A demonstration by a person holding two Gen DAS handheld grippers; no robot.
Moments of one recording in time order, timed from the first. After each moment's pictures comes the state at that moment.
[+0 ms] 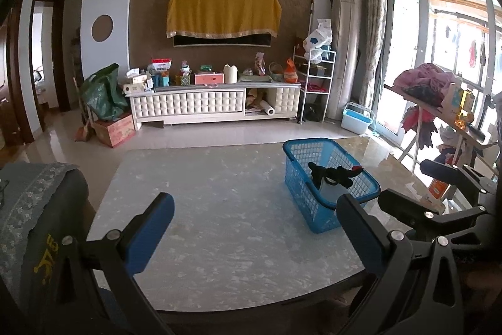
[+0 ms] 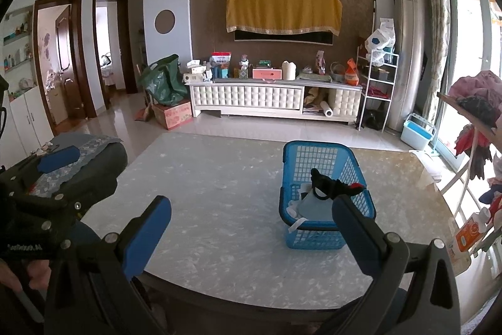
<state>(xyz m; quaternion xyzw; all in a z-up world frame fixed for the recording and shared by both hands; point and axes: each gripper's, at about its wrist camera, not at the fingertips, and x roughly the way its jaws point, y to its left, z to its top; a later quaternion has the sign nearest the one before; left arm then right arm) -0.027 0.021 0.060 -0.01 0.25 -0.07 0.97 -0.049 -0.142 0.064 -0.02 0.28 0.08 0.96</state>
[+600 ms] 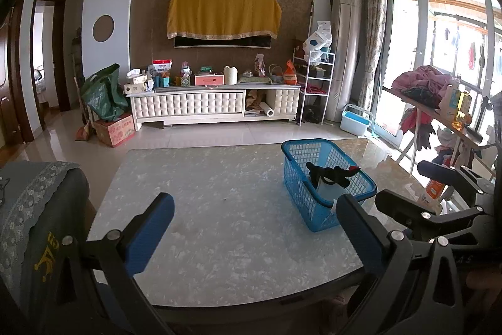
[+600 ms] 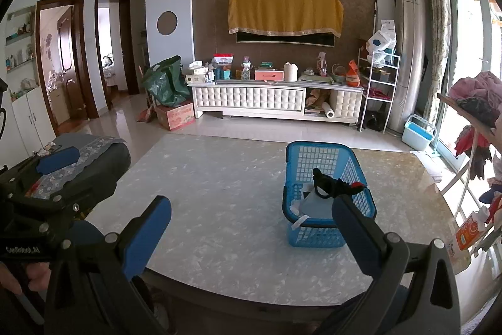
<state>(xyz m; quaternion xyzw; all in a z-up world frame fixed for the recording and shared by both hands) -0.038 0.020 0.064 -0.01 0.24 -0.07 0.97 -0.059 -0.141 0.063 -0.02 0.27 0.08 0.96</state>
